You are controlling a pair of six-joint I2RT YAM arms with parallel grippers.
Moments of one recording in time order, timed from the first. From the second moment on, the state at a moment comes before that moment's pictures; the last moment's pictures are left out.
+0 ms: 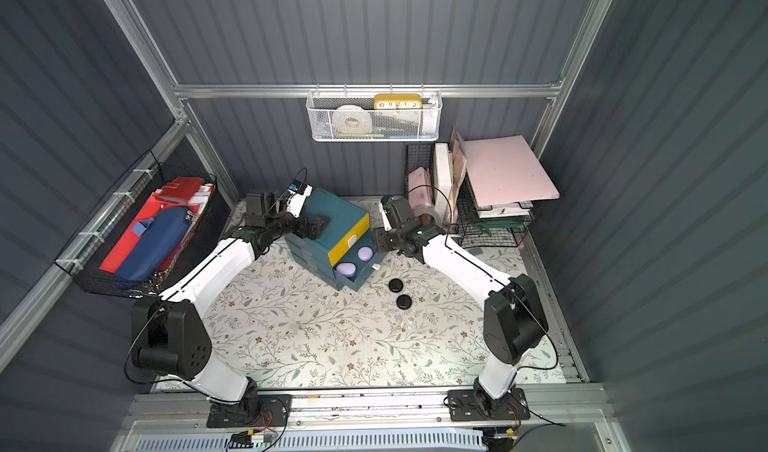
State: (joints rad) left arm -0.21 1.61 1.30 -0.21 0.43 0.23; right arm 0.58 1.74 1.45 -0.46 -0.01 0.30
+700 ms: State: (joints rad) left arm -0.21 1.61 1.30 -0.21 0.43 0.23; right arm 0.61 1.83 1.47 -0.41 -0.09 0.34
